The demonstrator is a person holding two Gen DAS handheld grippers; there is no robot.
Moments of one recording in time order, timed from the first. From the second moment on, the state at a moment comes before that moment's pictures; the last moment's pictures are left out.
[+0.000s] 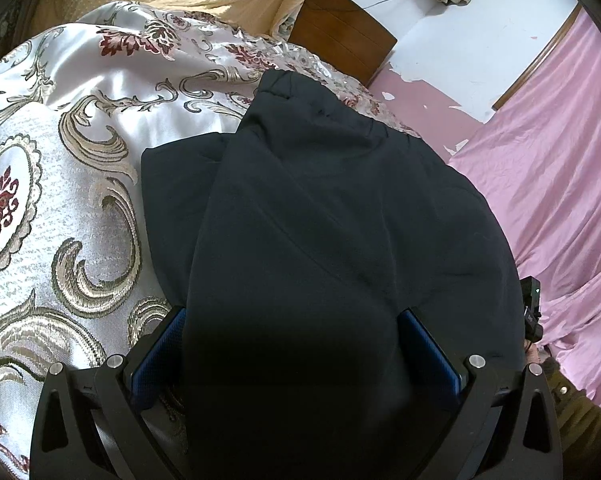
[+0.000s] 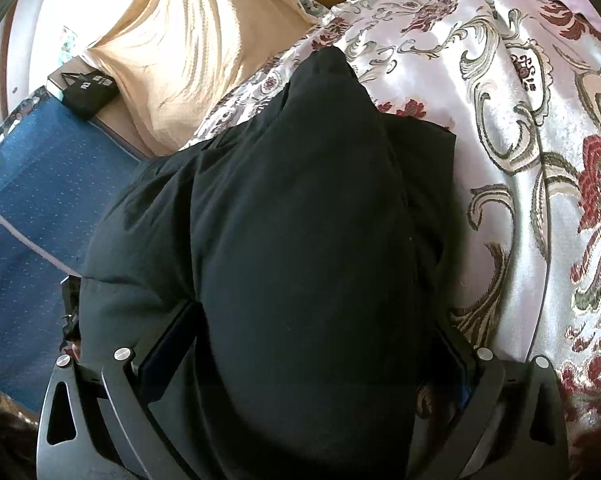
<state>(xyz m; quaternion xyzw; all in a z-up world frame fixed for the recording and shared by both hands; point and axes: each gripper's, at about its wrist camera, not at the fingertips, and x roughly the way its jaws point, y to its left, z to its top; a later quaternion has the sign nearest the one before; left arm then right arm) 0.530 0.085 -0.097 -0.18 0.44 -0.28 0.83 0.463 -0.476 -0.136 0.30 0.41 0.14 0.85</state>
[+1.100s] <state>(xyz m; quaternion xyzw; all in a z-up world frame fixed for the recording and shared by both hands) 0.485 0.037 0.009 0.00 0.40 -0.17 0.90 0.453 -0.447 -0.061 0.27 0.40 0.05 0.88</state>
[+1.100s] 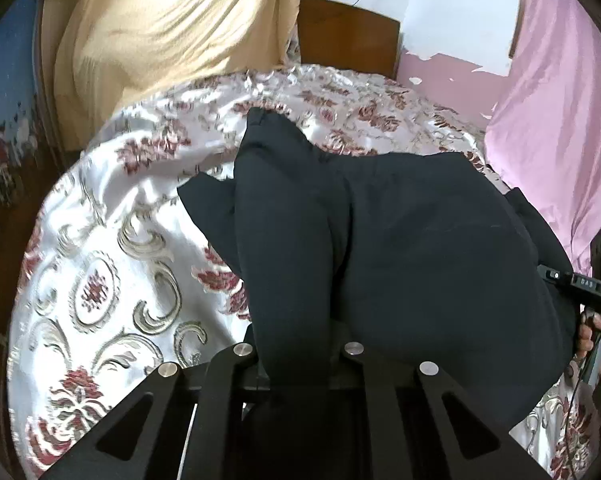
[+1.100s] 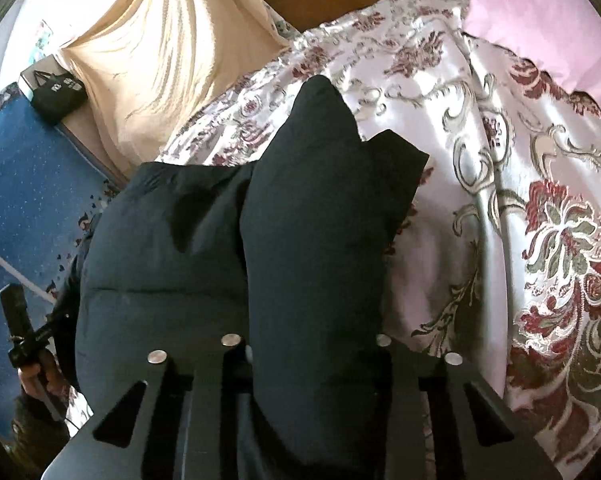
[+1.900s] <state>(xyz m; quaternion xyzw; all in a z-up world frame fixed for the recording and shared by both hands) 0.367 0.058 0.073 0.02 0.38 -0.16 0.91 0.351 -0.397 0.003 0.24 0.38 0.12 0.89</state>
